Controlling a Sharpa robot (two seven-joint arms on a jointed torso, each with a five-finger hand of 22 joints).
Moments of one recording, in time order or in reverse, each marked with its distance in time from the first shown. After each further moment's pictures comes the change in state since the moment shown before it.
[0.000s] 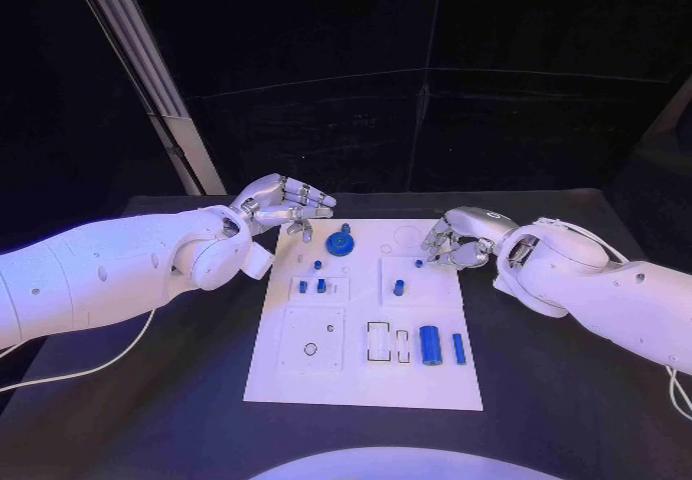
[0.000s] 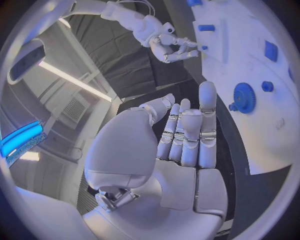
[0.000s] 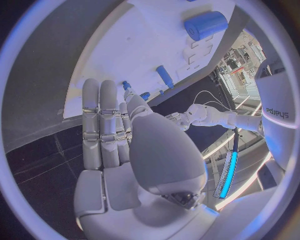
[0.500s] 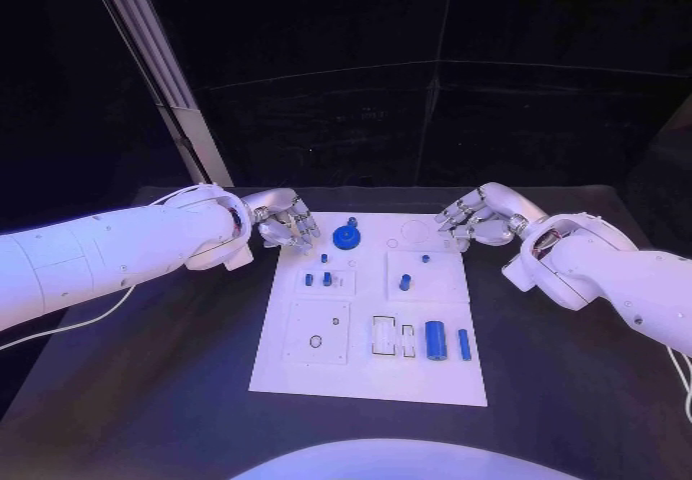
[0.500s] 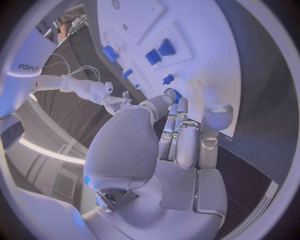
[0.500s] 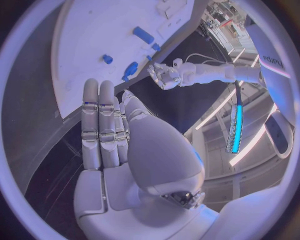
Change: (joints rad) left arm 0.004 0.029 0.004 -0.129 -0.775 0.055 -0.256; left_hand 0.045 -0.033 -0.017 -0.022 -0.027 -0.001 -0.016 0.000 -0.002 0.050 -0.021 -0.004 0.000 0.183 -0.024 0.252 0.441 -0.046 0.164 -0.019 0.304 0.287; right arm 0.013 -0.031 0.000 -0.028 0.481 -0.084 0.130; right_hand 0.018 0.035 -0.055 -0.013 0.035 0.003 -0.002 0.018 0.009 -0.011 -0.005 0.100 0.001 -0.005 0.012 -0.268 -0.206 0.000 0.022 0.013 -0.280 -0.226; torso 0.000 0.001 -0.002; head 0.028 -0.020
